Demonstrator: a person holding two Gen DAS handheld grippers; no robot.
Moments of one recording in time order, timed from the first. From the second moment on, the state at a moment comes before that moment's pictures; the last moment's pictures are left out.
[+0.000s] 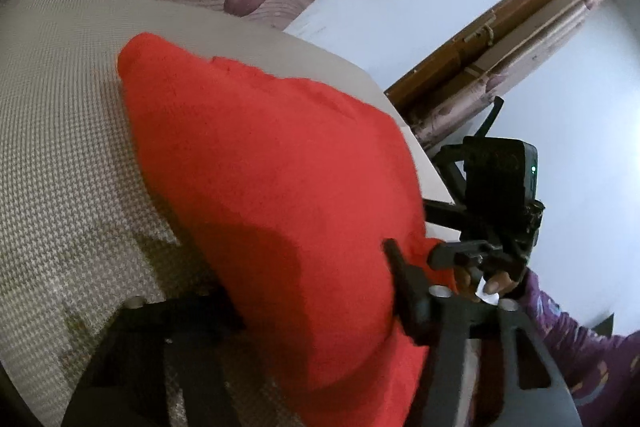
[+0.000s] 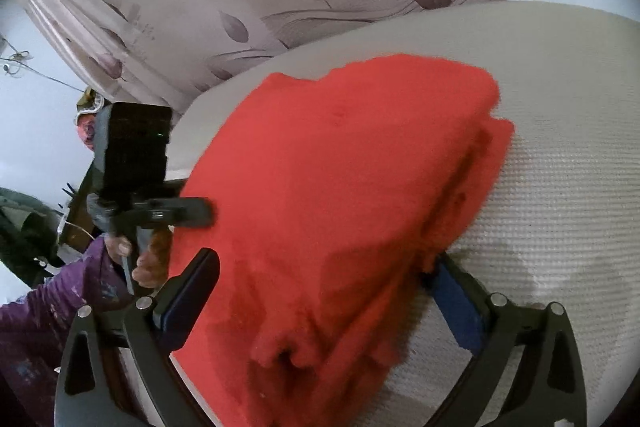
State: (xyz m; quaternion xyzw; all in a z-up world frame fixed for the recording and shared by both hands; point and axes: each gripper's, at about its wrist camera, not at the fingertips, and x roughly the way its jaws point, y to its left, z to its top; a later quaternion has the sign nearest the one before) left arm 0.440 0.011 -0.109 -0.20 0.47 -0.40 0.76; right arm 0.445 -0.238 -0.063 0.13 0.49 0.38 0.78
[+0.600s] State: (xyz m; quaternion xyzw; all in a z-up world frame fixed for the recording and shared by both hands) left arm 0.440 -0.008 -0.110 -0.18 0.46 -0.39 0.78; right arm 0.455 -0.230 -0.070 0.20 0.49 0.38 0.75
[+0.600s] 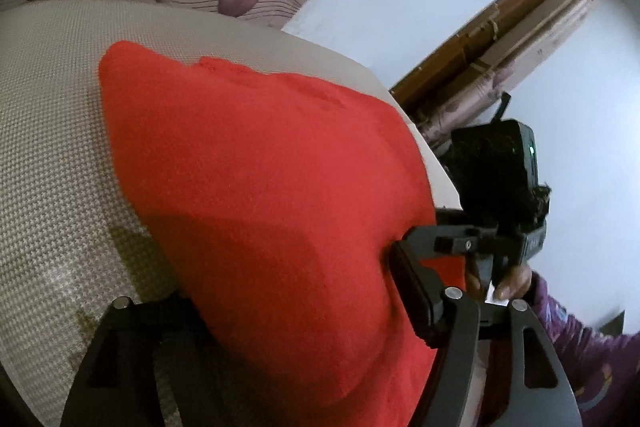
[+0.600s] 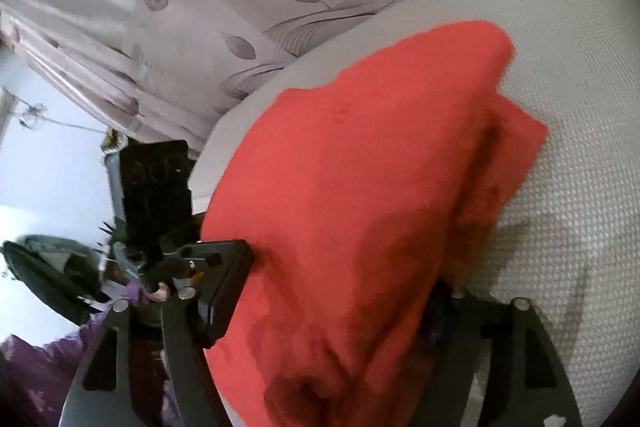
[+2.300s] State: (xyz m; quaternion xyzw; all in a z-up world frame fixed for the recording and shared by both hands) left arm 0.244 0.079 -0.038 -0.01 0.40 -0.18 0.90; right arm 0.303 -0.083 -0.033 0.17 0.47 0.40 0.76
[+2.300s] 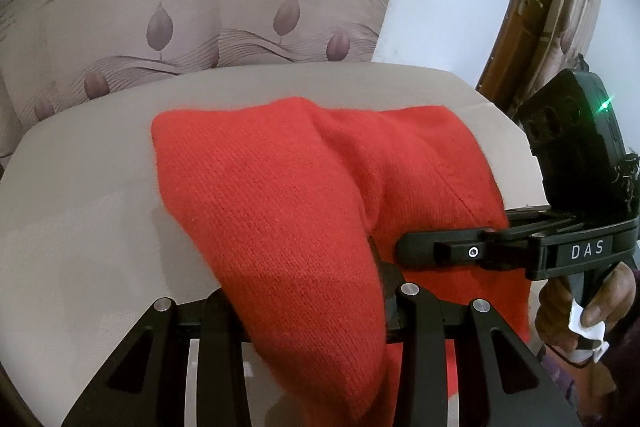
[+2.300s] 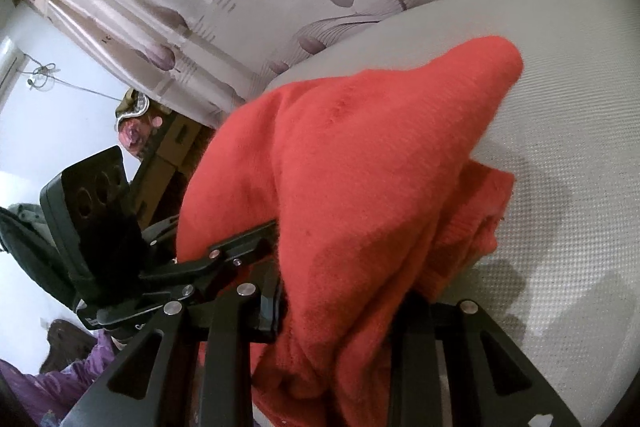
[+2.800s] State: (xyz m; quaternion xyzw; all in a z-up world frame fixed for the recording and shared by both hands) left arm 0.220 0.090 -0.041 -0.02 0.41 -0.18 0.90; right arm 0.289 -0.061 -0.036 0.17 0.48 0.41 0.76
